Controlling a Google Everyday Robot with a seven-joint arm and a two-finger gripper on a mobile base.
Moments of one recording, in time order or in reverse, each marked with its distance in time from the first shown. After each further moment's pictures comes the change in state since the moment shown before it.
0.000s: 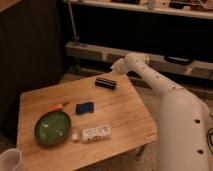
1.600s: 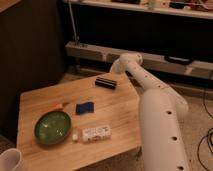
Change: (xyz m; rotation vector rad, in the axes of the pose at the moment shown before) arm 0.033 -0.007 0.046 0.001 0.081 -0.006
